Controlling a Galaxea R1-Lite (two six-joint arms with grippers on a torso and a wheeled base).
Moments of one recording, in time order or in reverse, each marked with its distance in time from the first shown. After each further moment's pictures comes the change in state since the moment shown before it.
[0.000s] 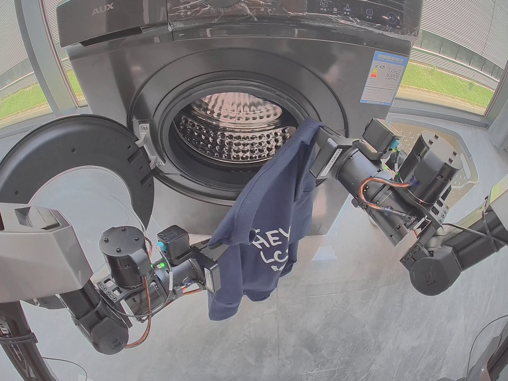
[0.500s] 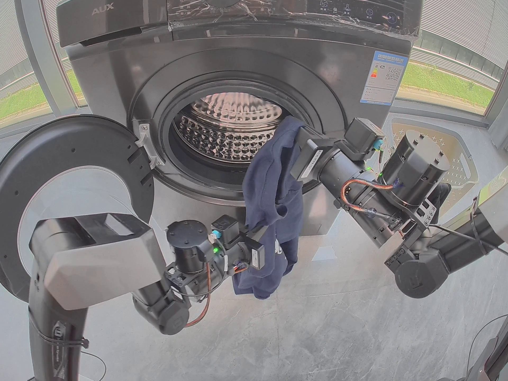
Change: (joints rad) left arm -0.048 0.332 -0.441 0.002 0.046 0.001; right arm 0.047 0.048 -0.063 0.000 0.000 -0.016
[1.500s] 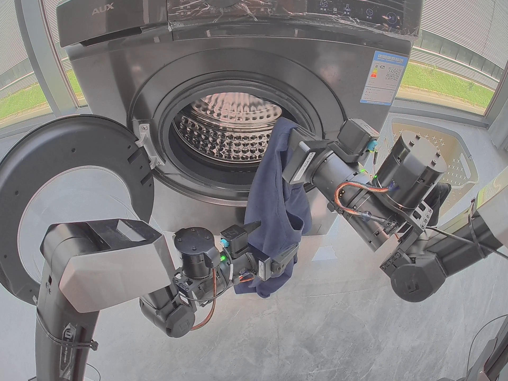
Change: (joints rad) left arm -0.008 0.037 0.001 -0.001 -0.119 -0.010; right arm 0.027 0.005 -0.012 0.004 0.000 -0.006
